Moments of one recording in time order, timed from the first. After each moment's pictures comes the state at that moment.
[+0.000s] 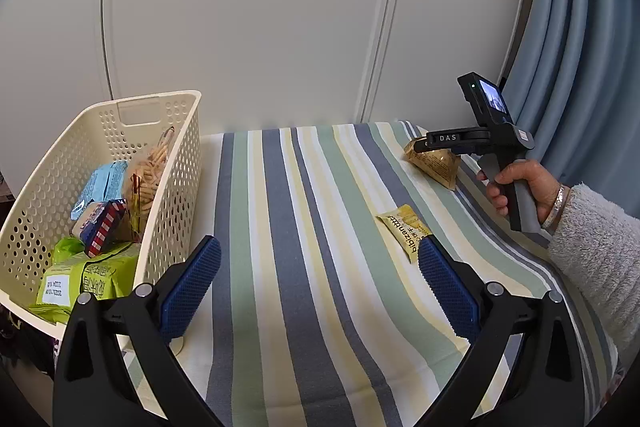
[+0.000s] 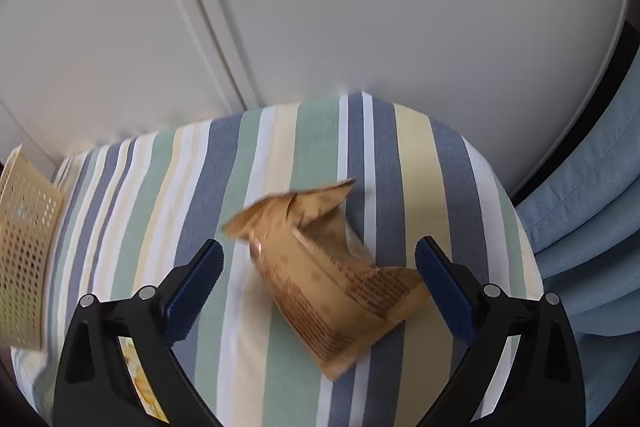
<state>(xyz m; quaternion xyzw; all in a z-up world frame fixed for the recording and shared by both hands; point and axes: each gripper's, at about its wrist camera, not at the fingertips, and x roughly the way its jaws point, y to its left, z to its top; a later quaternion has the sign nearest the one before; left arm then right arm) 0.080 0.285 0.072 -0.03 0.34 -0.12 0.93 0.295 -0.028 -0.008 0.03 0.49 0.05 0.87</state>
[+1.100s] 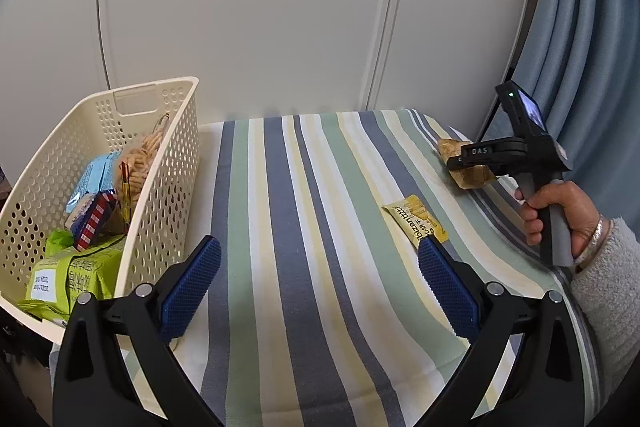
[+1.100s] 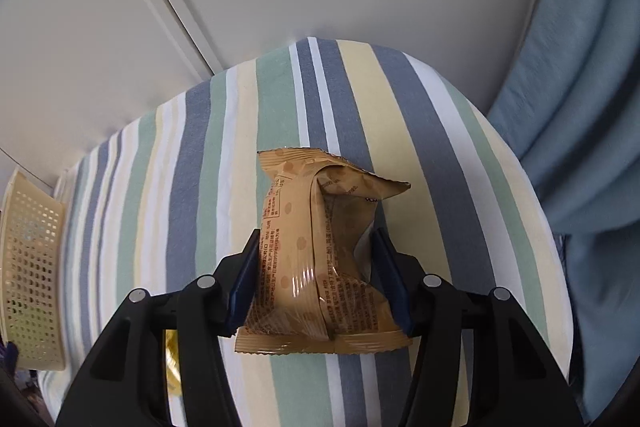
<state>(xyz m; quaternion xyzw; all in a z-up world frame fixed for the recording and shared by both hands) 0.096 0.281 0.056 -0.03 0.37 -0.11 0.92 0.236 -0.047 -0.014 0.13 0.51 -0.02 0.85</state>
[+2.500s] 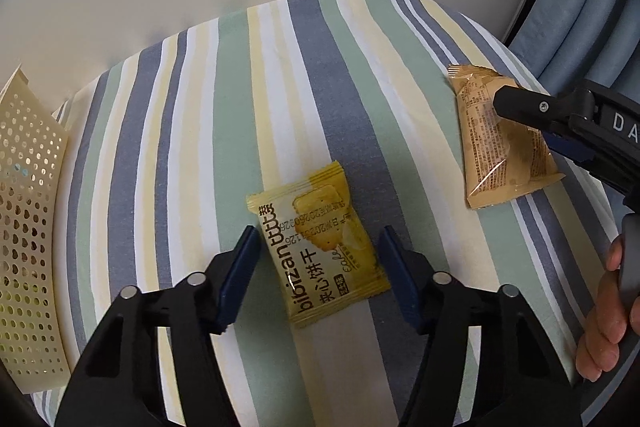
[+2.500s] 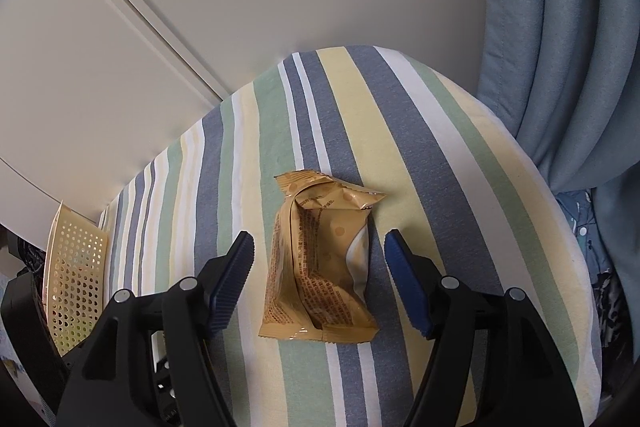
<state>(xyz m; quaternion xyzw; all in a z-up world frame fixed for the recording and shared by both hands) 0.216 0.116 -0.033 0.06 0.54 -0.08 0.83 0.207 -0.085 -0.020 0.23 0.46 0.01 0.86</state>
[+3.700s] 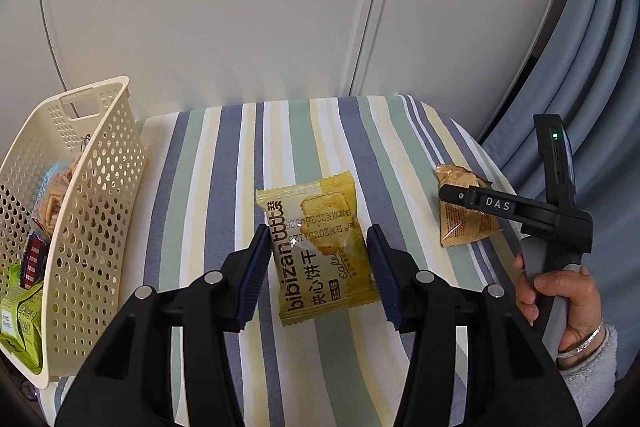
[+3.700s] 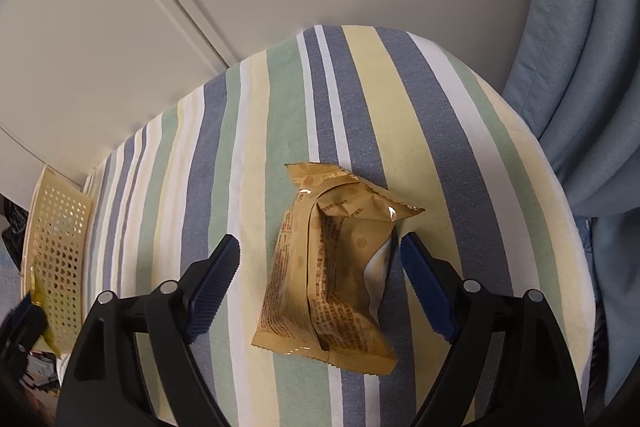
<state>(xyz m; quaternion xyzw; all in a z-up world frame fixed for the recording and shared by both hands) 0.162 0.204 0.066 -0.03 0.44 -0.09 0.89 0.233 -0.068 -0.033 0.16 0.51 0.03 0.85</state>
